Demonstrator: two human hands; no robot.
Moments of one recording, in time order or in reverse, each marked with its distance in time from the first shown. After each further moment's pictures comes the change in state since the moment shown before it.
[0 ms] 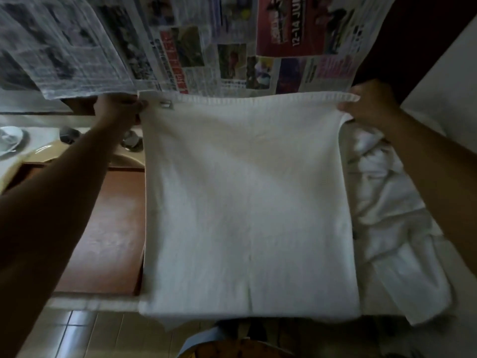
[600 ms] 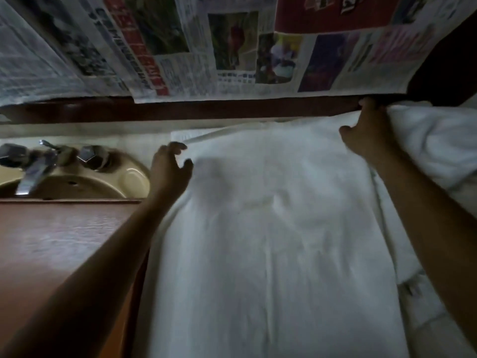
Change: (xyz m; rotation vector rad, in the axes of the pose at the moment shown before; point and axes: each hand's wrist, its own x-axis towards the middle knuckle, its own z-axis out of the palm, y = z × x) left_hand 0.020 -0.122 0.152 0.556 -0.197 0.217; right_hand 0.089 0.032 0.157 -0.044 0.025 0.227
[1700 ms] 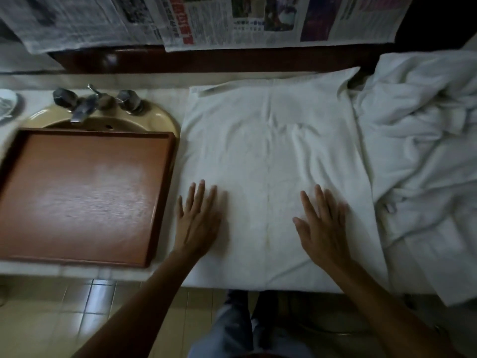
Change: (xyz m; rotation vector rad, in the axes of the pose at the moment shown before) left_hand -0.304 -0.057 0.022 0.382 -0.194 0.249; right_hand -0.371 0.113 0.085 -0.251 -0.110 -0.459
